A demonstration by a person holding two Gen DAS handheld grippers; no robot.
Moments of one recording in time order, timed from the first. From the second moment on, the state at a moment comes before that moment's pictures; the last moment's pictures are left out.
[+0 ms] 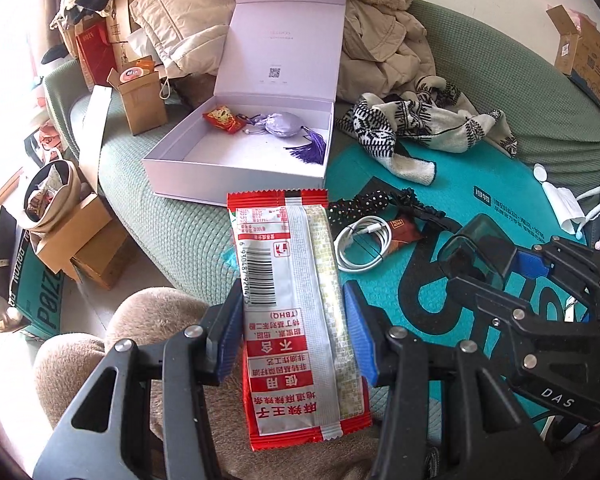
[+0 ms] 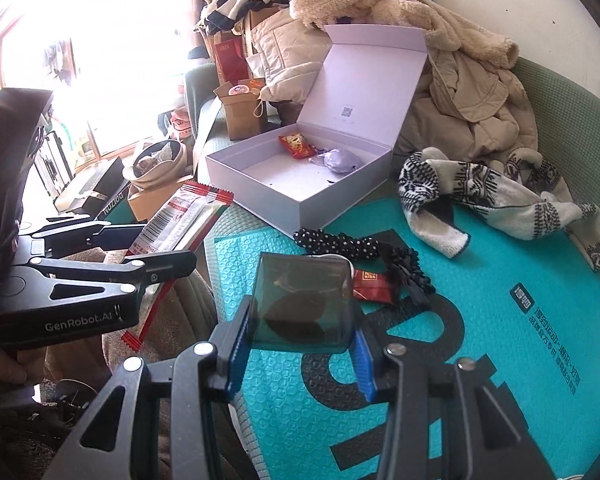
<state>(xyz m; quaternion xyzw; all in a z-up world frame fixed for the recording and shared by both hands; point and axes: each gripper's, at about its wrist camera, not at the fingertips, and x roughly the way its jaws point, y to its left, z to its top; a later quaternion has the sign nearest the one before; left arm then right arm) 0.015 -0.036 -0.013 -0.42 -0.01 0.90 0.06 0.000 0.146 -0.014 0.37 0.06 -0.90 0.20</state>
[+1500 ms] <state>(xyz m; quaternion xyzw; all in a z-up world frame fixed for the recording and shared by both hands) -0.161 -0.133 0.015 -0.43 -0.02 0.90 0.06 -0.144 0.055 0.017 0.37 0.09 -0.89 0.24</state>
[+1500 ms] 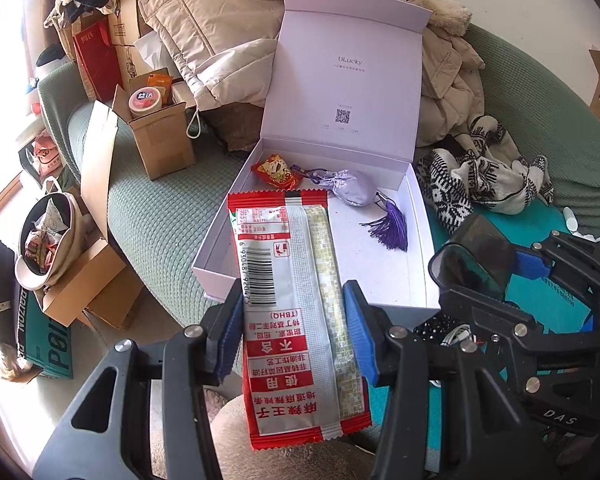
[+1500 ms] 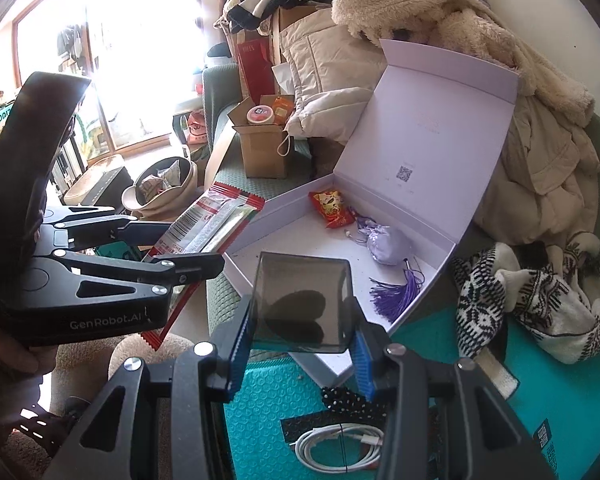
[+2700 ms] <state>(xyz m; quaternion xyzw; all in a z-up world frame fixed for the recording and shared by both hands) -0.340 -0.138 -0.016 -0.45 0.02 0.89 0.10 -0.290 0.046 0.001 0.35 0.10 -0.91 0.21</state>
